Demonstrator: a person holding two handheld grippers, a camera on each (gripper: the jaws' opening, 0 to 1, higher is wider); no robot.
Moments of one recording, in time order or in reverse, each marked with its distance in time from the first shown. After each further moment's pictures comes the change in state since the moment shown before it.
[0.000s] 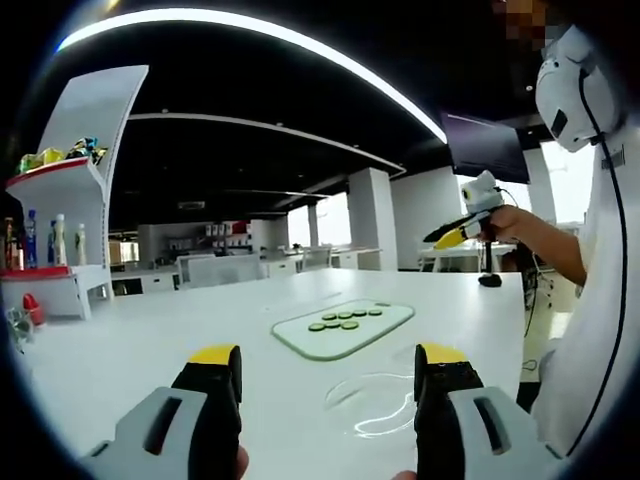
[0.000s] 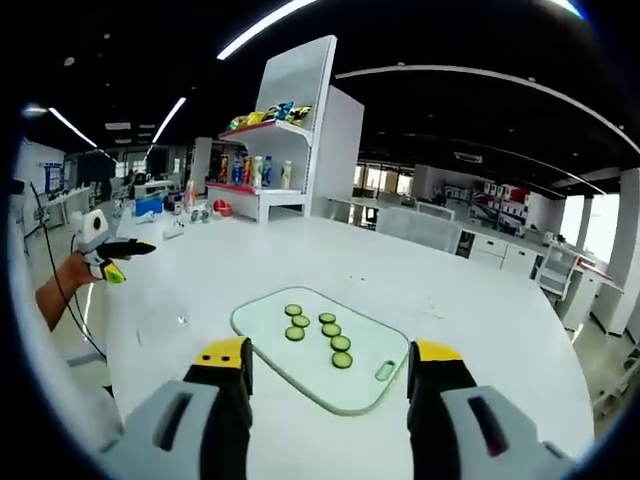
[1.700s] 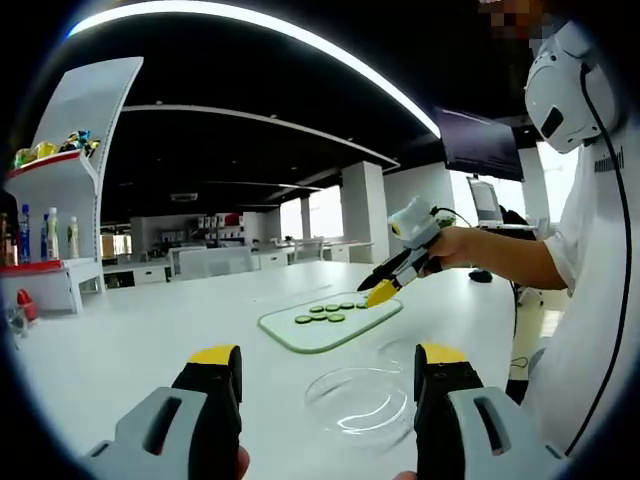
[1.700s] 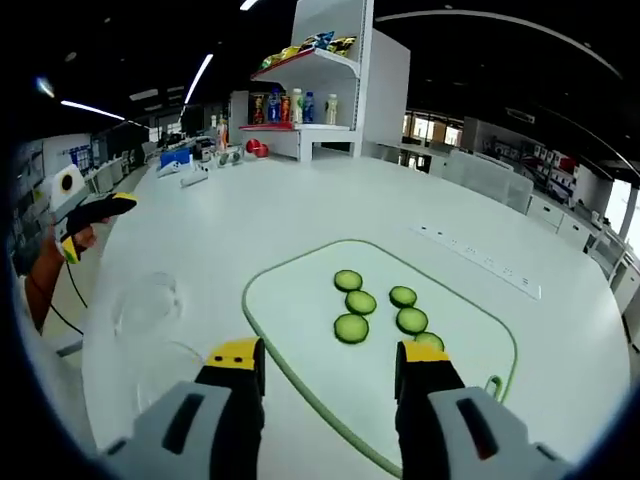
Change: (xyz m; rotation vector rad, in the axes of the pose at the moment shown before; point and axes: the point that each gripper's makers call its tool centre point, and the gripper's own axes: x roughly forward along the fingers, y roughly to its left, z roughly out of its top) left arm 0.002 -0.017 -0.006 -0.012 0.036 -0.035; right arm 0.137 0.082 -0.052 -0.043 0.224 0.215
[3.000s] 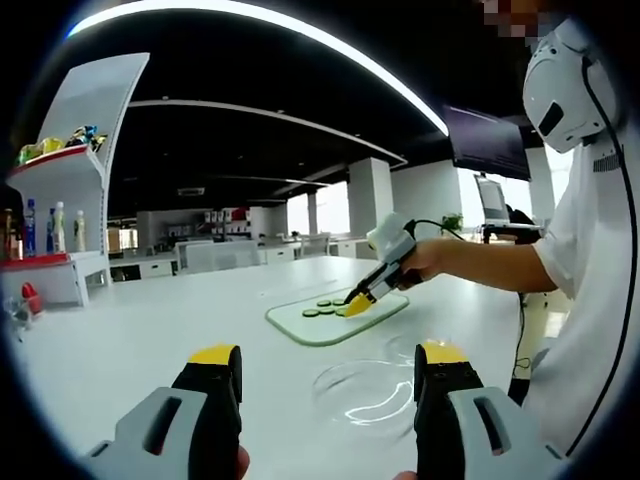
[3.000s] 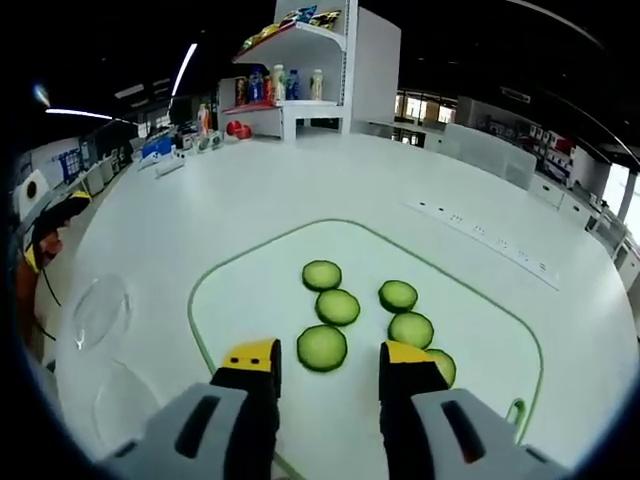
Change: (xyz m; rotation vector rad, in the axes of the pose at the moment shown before) left arm -0.006 0.010 -0.007 -0.017 0.018 0.035; right arm 0.055 -0.024 -0.013 0.041 0.079 -0.020
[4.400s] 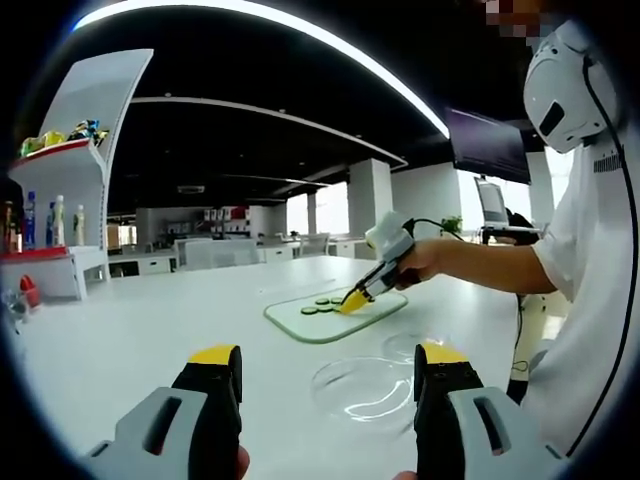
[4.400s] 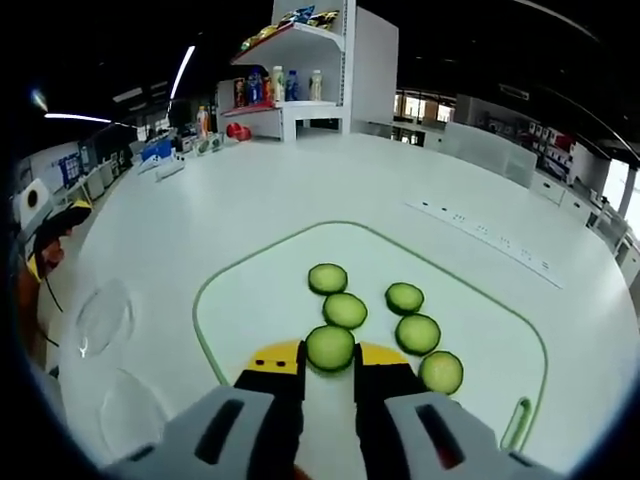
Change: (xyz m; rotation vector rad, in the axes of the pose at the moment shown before) left arm -0.001 0.000 -0.004 -0.017 -0.004 -0.007; right arm 0.001 0.004 0.003 0.017 -0.001 0.006
